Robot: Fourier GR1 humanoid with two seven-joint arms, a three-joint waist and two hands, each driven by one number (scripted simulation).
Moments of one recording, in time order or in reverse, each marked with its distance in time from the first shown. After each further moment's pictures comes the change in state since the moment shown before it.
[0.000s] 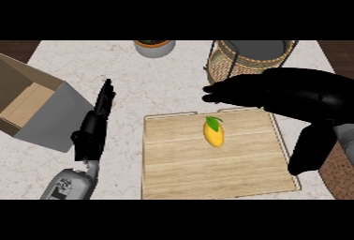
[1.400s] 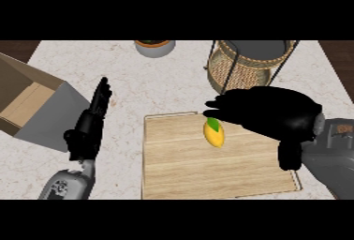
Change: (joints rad) left arm 0.019 -0.049 0.078 -0.044 -0.068 -0.076 0.039; right arm 0.068 0.028 0.134 -0.013 0.477 0.050 -0.129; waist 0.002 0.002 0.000
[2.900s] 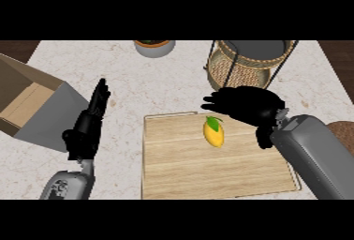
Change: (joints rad) left arm 0.011 -0.053 0.078 0.022 -0.049 -0.076 -0.027; right arm 0.058 0.127 0.007 0.321 0.474 -0.261 -0.377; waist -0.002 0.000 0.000
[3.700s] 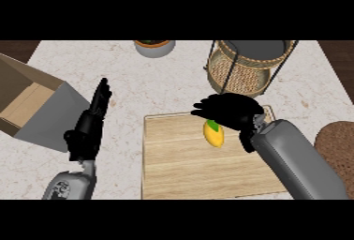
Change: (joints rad) left arm 0.004 -0.031 0.012 -0.025 -0.038 -0.018 0.024; right arm 0.015 0.129 0.002 0.088 0.125 0.000 -0.003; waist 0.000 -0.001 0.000
